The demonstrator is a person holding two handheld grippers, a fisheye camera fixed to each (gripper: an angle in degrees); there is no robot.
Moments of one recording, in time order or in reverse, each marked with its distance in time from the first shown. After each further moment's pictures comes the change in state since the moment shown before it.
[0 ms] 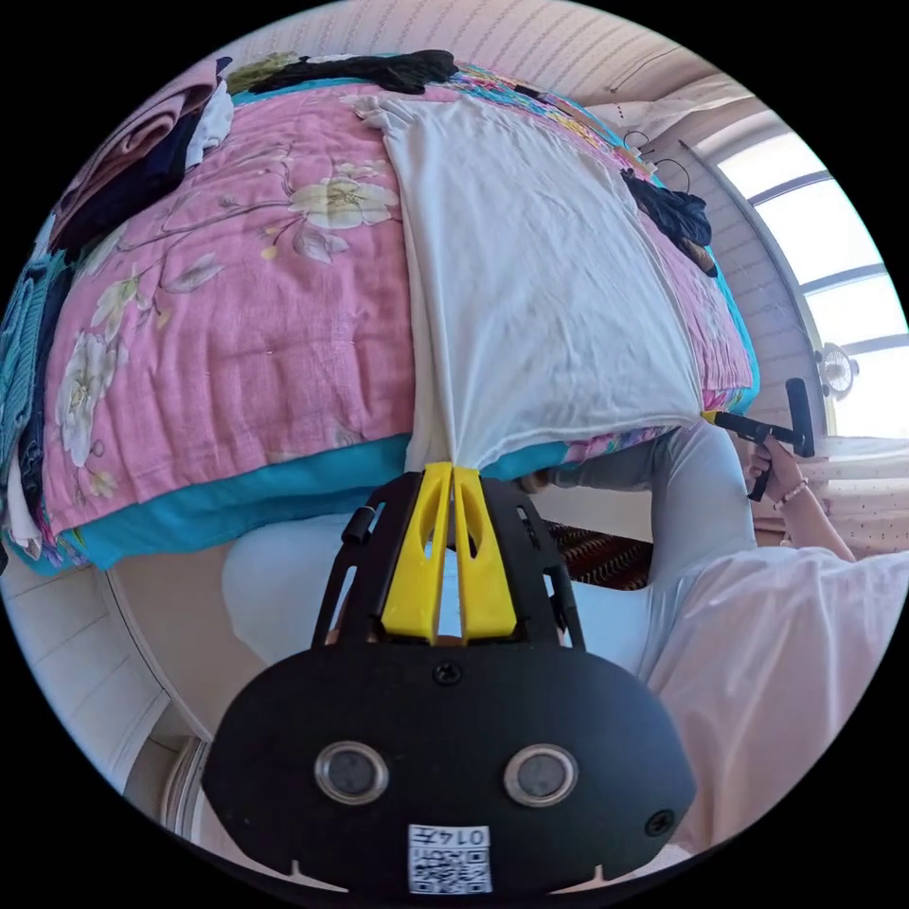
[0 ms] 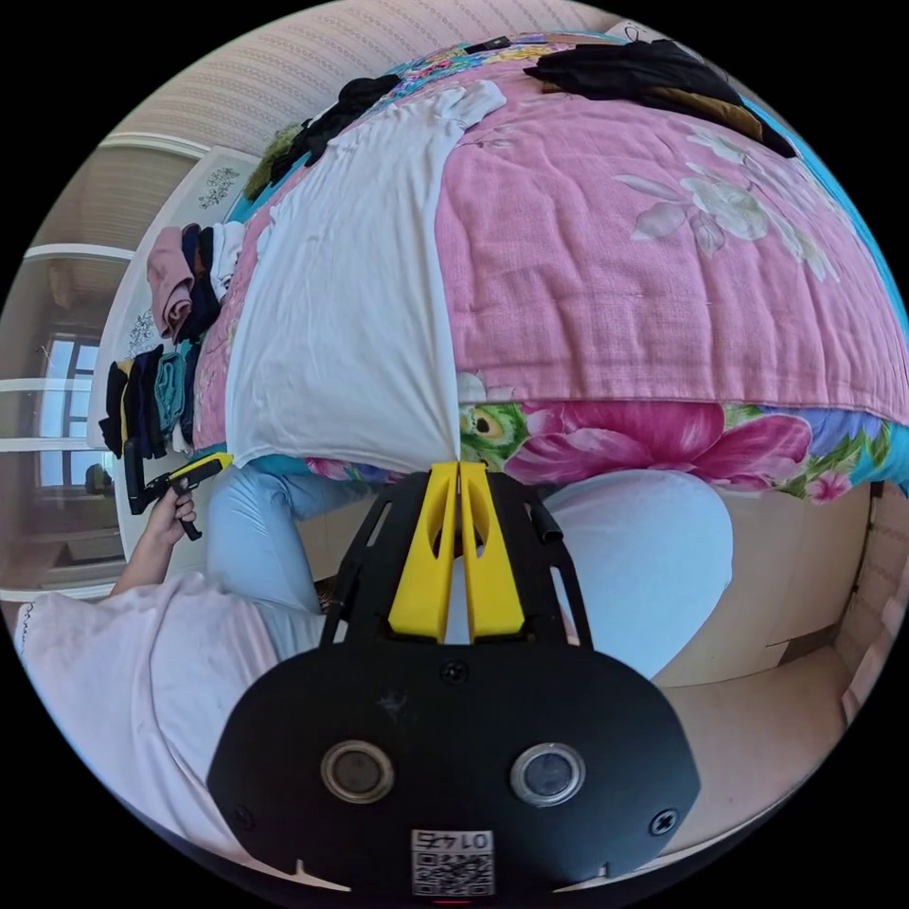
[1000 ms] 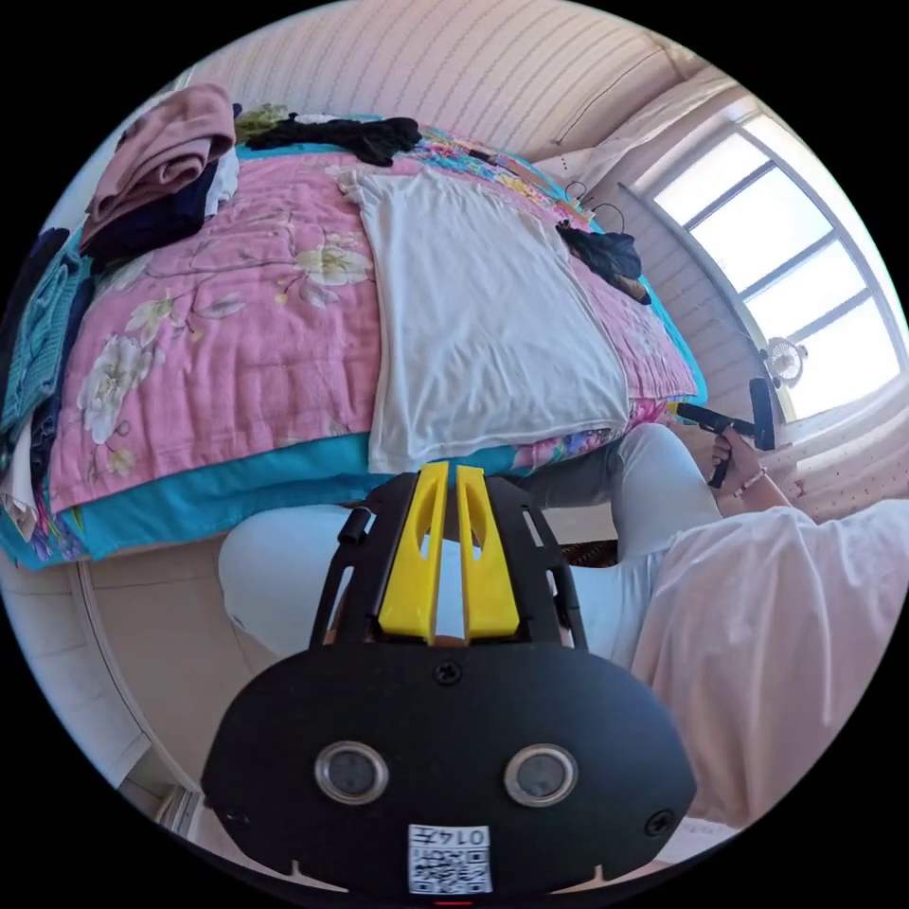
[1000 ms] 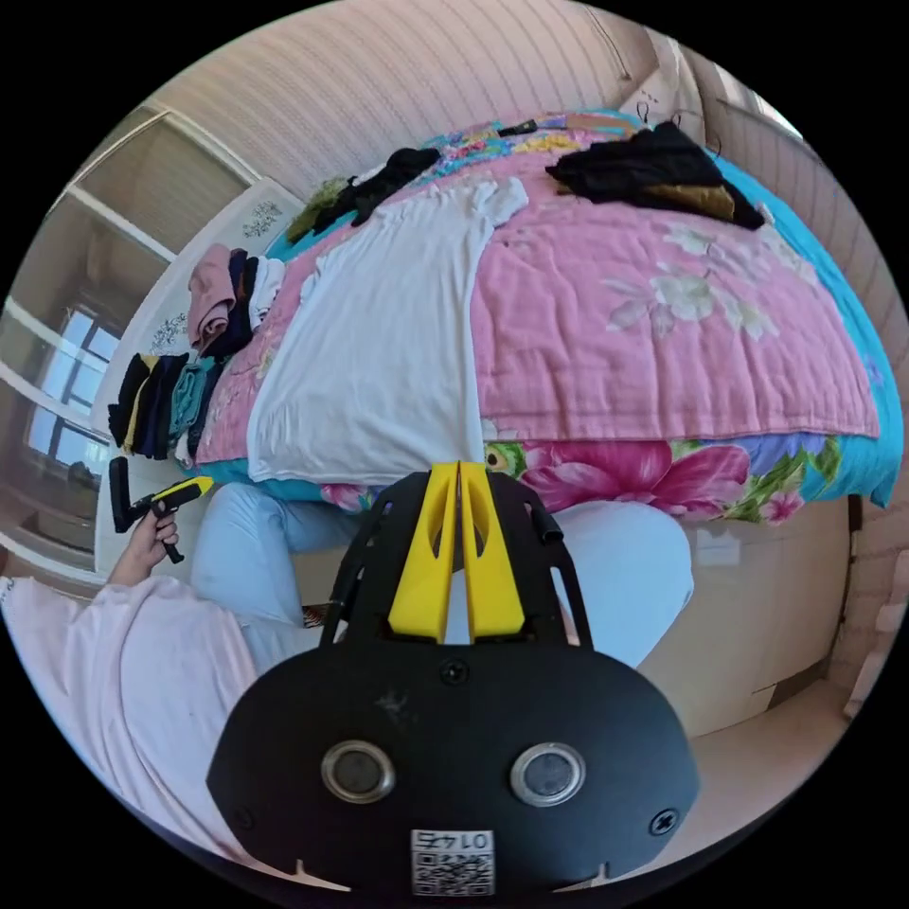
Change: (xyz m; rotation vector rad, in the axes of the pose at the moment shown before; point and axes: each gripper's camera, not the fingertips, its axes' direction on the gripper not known) left arm 0.026 0.102 0.016 0.222 0.078 0.073; right arm -0.035 0.097 -0.004 0.244 0.045 -0.085
